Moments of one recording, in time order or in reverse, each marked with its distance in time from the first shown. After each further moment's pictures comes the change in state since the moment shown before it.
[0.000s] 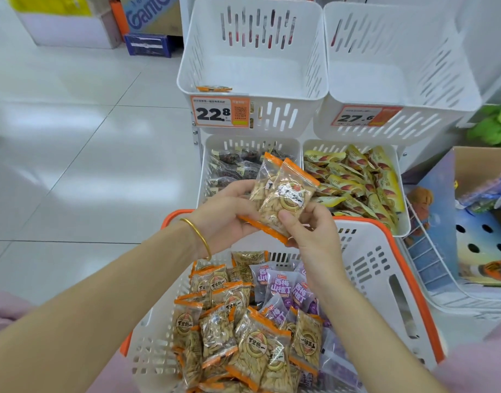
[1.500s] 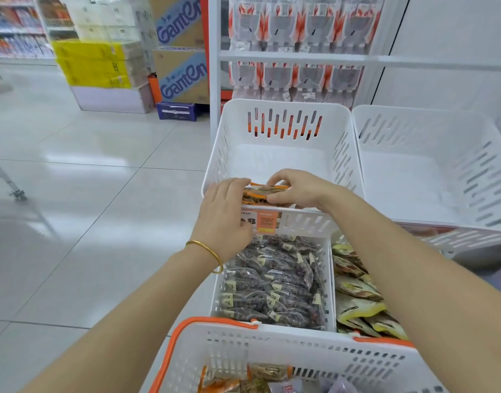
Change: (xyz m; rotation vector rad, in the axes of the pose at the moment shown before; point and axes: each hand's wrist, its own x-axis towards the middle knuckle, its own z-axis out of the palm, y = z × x) left_hand 0.093 0.125 -0.057 1.495 0.591 0.573; right_hand 0.252 -0.146 0.088 -0.882 -0.593 -0.117
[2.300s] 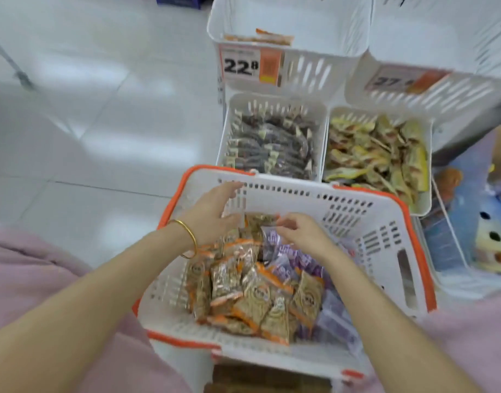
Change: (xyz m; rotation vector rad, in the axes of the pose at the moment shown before) left_hand -0.227 0.008 0.040 -0.268 -0.519 -0.306; right_hand -0.220 0.125 0.217 0.163 -0.092 0.248
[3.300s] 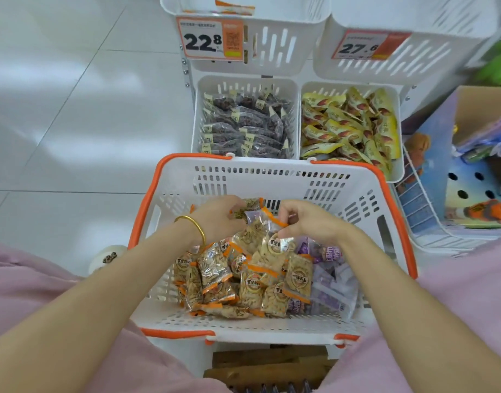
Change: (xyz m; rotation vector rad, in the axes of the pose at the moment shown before) left_hand 0.004 0.014 0.036 0.072 -0.264 -0.088; right_hand -0.024 0.034 -0.023 0.213 -0.200 -0.147
